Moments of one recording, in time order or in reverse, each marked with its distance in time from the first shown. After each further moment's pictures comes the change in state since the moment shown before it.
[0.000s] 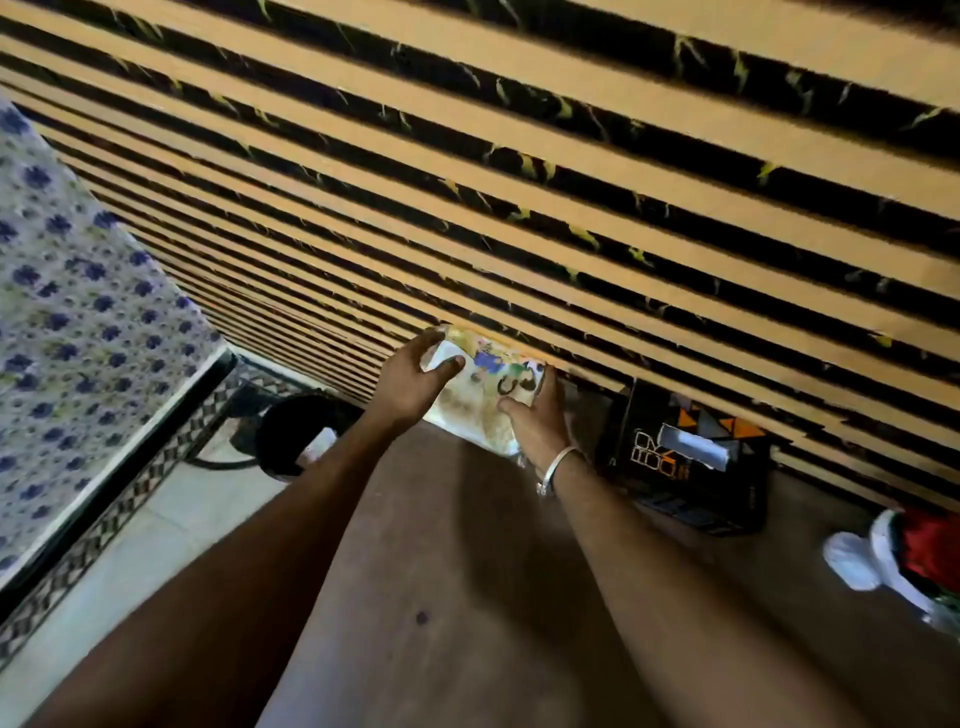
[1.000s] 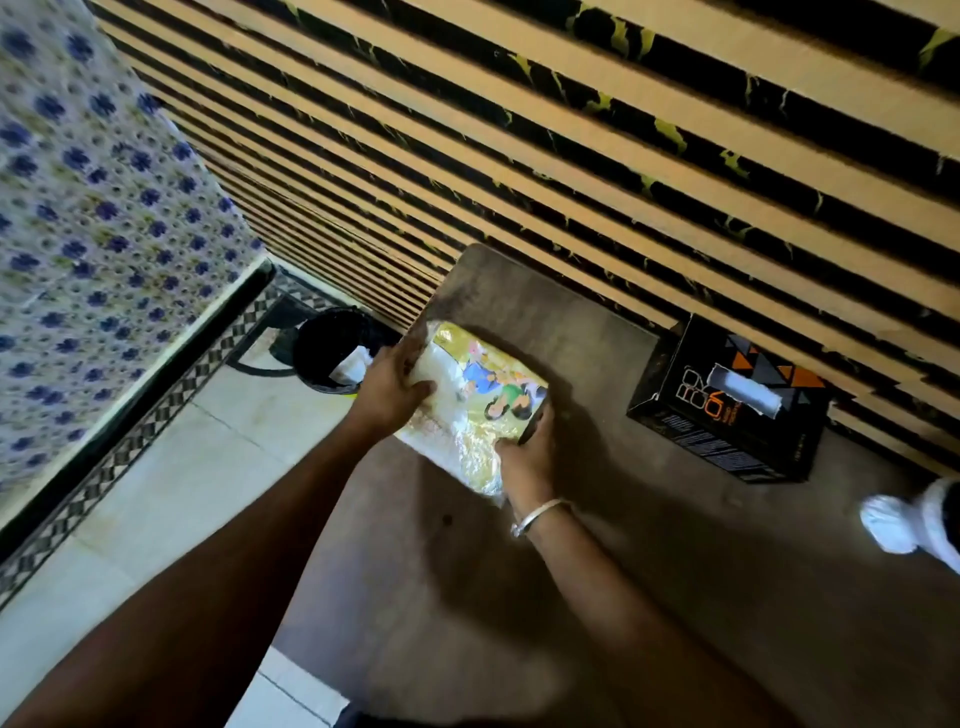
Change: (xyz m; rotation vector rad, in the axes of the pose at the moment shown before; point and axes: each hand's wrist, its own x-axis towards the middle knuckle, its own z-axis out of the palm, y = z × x) left_hand -0.088 -0.078 -0.018 0.181 -0.072 -0.195; right_hand -0.155 0.031 0.022 0.059 -0.011 0.227
